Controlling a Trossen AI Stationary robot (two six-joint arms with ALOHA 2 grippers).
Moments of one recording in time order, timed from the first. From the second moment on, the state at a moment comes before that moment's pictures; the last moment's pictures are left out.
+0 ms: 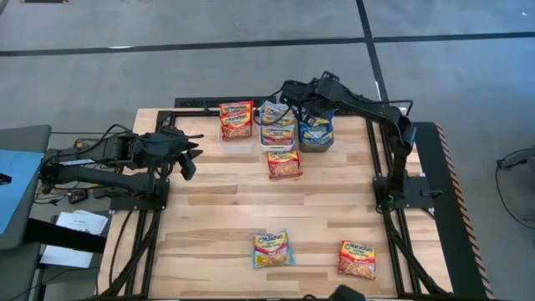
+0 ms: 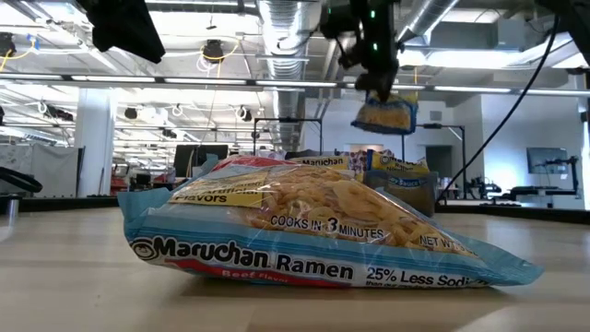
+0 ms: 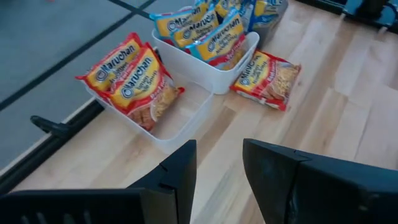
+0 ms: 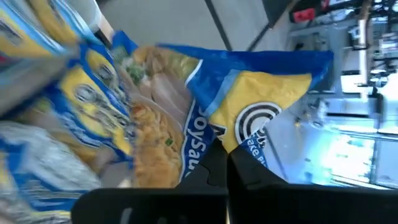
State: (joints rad) left arm 0.05 0.71 0.90 -0.80 -0.48 -0.34; right arm -0.44 1.89 1.92 -1.41 0.88 0.03
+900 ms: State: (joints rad) left arm 0.17 0.71 0.90 -0.80 -0.52 -0.35; right arm -0.42 1.88 1.51 -1.04 0.81 -0.28
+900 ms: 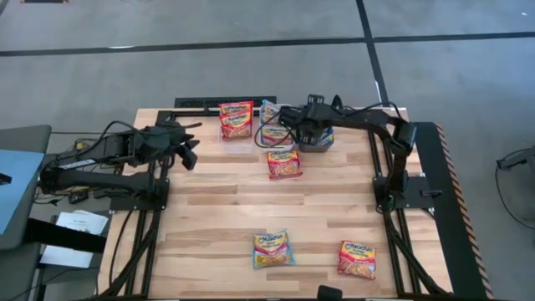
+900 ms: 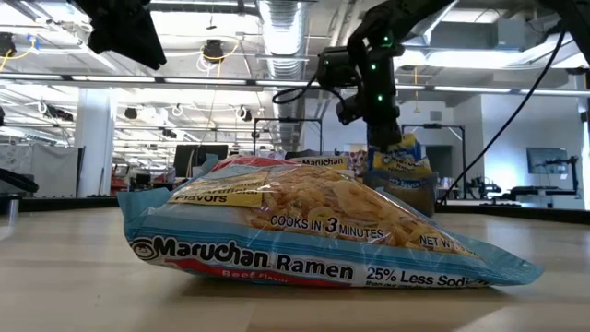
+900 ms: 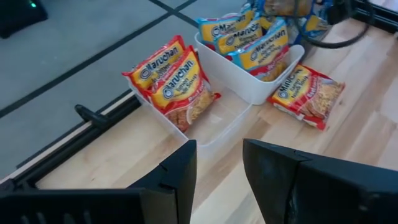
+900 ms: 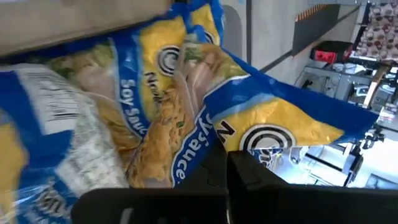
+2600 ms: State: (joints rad) left arm 0.22 0.71 0.90 -0.80 -0.53 -0.35; right arm -0.36 1.80 1.33 -0.97 0.70 -0.27
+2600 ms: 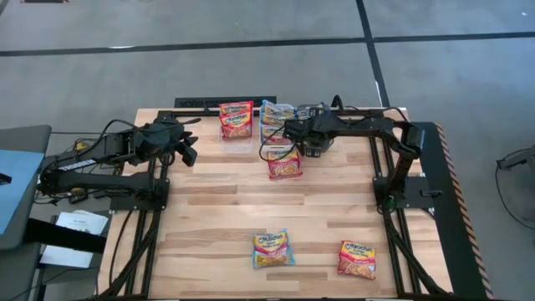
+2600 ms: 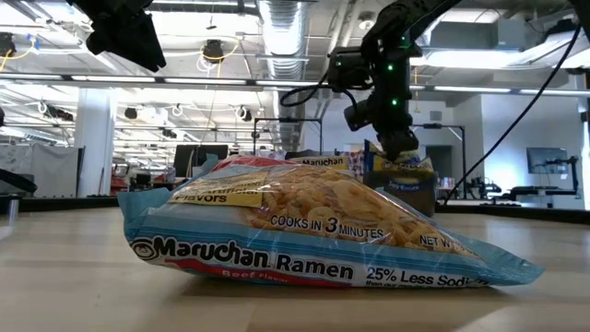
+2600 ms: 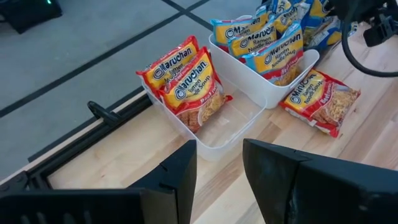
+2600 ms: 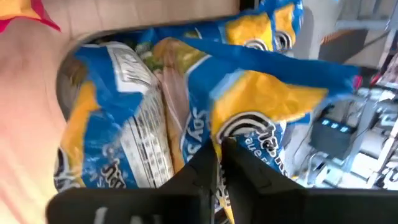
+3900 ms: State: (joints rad) left arm 0.22 0.71 0.90 -0.79 -0.57 -0.31; right arm -0.66 1.85 1.58 -1.15 0.08 -0.05
